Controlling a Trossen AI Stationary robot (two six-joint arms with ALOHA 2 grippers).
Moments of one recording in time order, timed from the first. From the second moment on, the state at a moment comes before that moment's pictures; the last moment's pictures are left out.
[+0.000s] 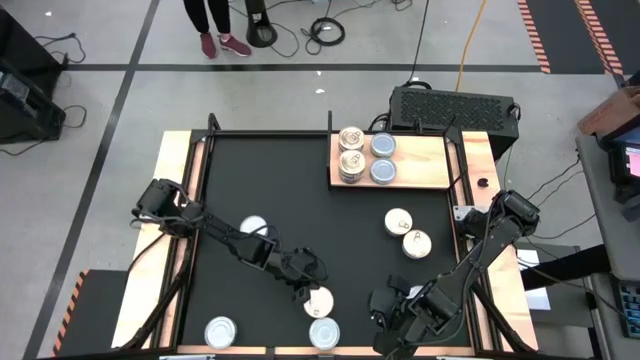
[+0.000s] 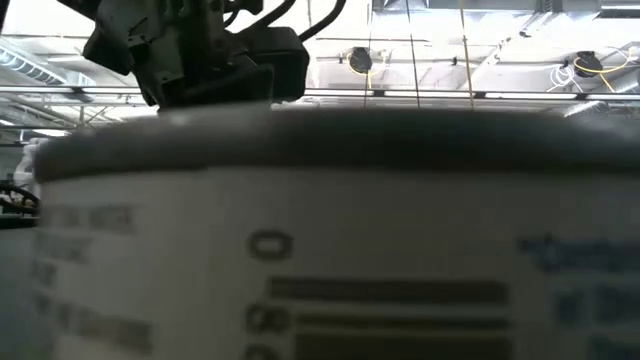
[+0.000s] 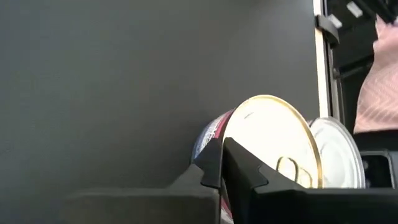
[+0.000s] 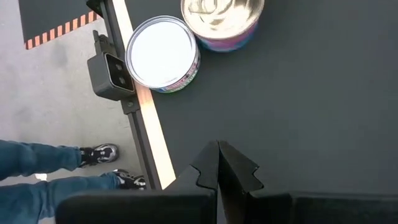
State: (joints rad) left arm -0.37 1.86 0.93 0.18 0.04 -0.76; right arm 0.79 1.78 1.46 -0.81 0.30 1.14
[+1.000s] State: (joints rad) left arm -0.24 1.86 1.08 0.08 0.18 -0.77; right arm 0.85 1.72 1.46 -1.00 0.40 1.35
